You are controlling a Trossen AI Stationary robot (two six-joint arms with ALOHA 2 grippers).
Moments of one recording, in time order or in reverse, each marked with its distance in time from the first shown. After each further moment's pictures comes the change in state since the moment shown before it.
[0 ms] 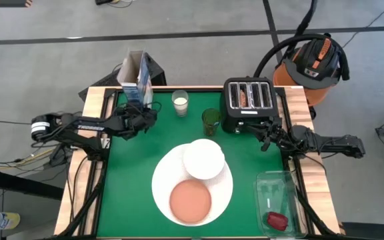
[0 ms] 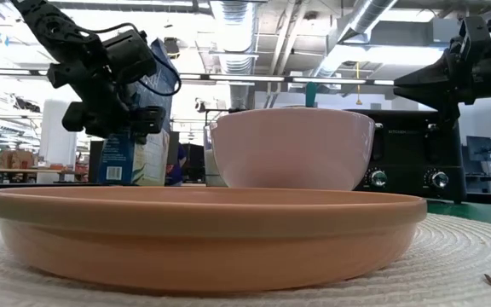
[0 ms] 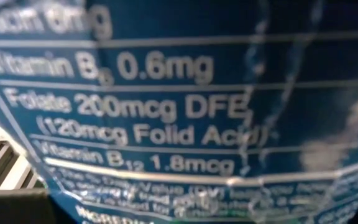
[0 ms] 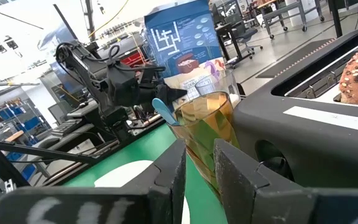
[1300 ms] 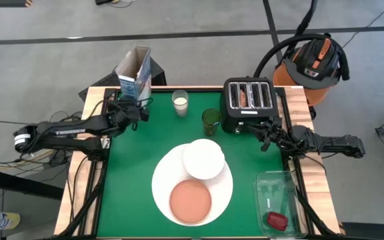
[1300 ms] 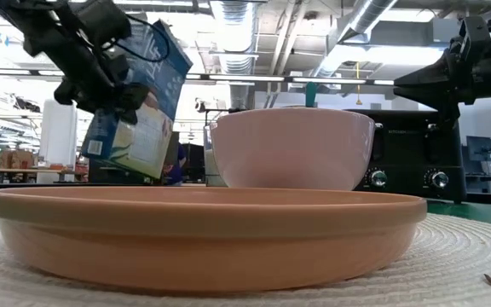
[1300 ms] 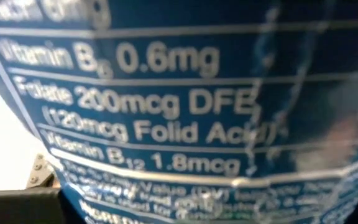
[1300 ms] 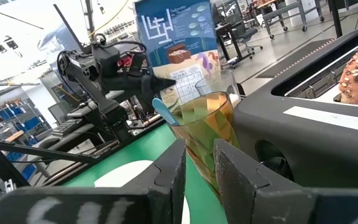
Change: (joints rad) left arm 0.018 -0.344 -0.002 -0.133 0.148 0.354; right arm 0.000 0.000 0.000 0.000 0.000 0.000
